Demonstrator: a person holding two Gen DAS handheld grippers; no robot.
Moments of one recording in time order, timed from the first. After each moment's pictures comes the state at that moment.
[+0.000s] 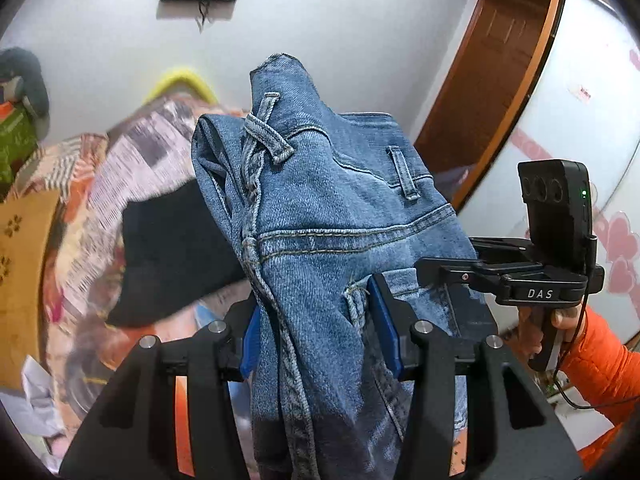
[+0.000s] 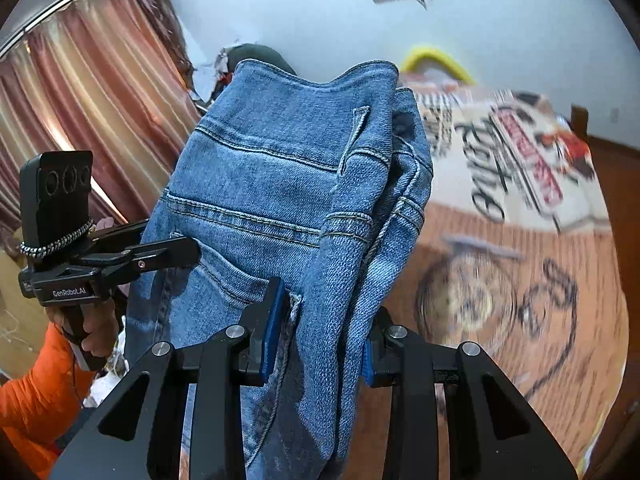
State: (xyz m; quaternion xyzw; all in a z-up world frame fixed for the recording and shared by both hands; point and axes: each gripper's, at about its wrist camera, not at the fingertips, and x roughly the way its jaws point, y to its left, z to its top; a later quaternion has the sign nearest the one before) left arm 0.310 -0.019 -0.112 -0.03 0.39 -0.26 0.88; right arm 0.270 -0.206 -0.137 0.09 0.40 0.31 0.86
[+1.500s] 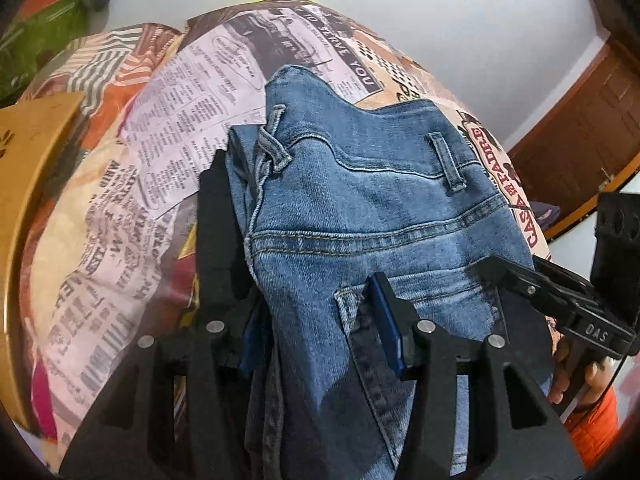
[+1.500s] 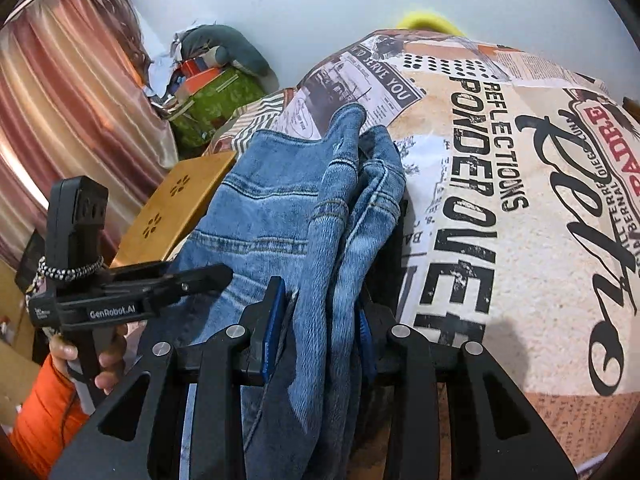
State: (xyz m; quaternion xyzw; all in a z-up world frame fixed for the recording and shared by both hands) left arm 0.542 0.109 -0.293 -0.12 0.51 -0.13 0.84; right arm 0.473 -0.109 -0.248 0.09 0.45 0.28 0.84
